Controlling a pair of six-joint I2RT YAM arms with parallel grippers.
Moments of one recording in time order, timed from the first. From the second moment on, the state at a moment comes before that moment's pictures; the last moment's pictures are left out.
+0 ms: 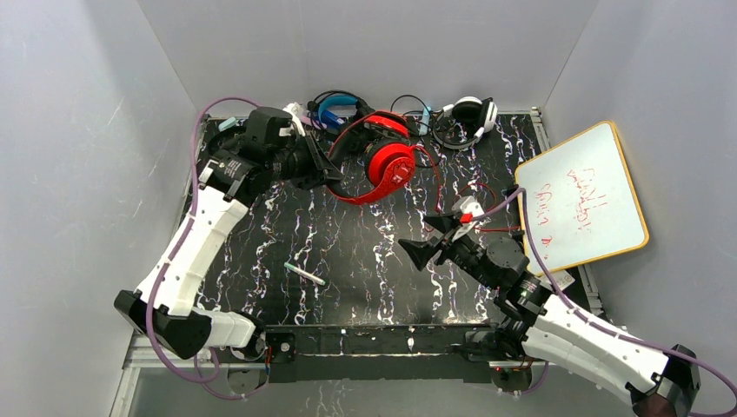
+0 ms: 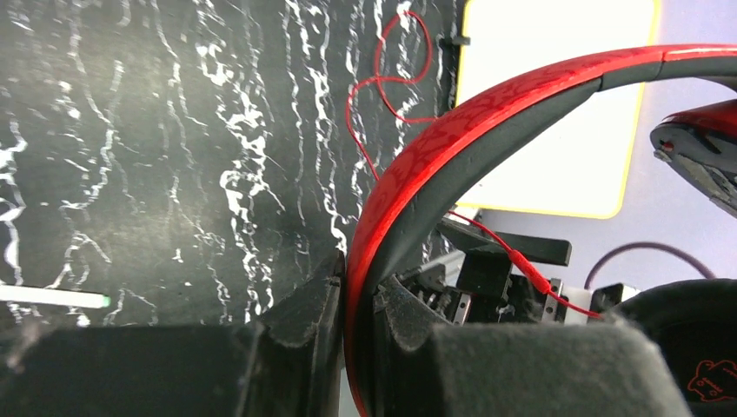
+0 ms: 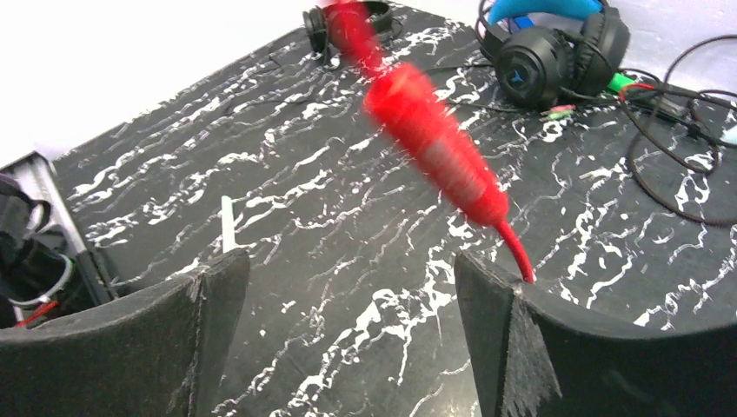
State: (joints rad) left arm -0.48 1.32 1.58 -0.92 0.28 -0.81; right arm 0.91 0.62 0.42 0.21 0.03 0.17
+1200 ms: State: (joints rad) left arm -0.47 1.29 1.65 -1.10 -0.14 -0.71; right arm 0.91 0.66 0.25 0.37 -0.20 0.12
